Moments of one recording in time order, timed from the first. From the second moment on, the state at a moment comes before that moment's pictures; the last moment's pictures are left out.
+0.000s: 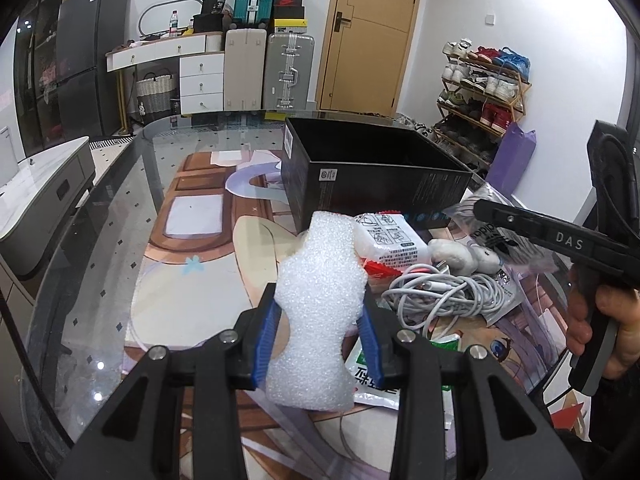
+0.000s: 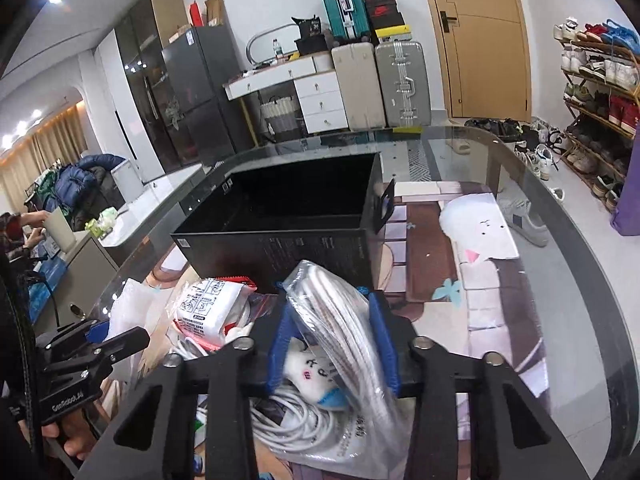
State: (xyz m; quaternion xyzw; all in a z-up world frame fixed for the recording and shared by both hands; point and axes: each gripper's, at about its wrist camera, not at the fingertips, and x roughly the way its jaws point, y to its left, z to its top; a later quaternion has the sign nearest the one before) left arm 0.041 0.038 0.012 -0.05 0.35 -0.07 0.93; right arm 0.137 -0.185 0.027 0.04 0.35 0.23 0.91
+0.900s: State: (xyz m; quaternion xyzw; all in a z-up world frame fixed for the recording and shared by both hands) left arm 0.041 0.033 0.028 -0.06 0.33 -0.08 0.94; right arm 0.115 -0.219 0.019 0.08 0.37 0.22 0.90
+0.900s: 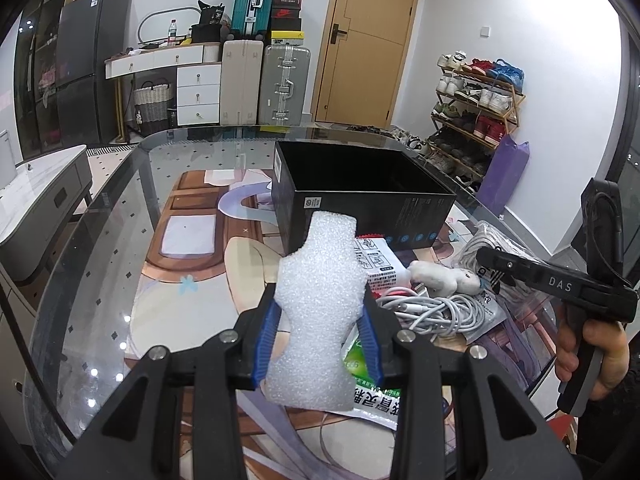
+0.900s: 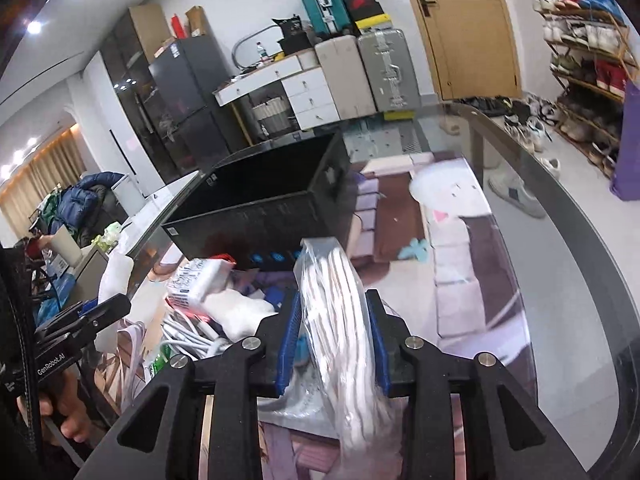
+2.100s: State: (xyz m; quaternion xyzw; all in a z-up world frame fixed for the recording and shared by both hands) left arm 0.096 0.017 0.077 -0.06 0.28 -0.10 0.95; right arm 0.129 -0.171 0.101 0.05 0.27 0.28 0.92
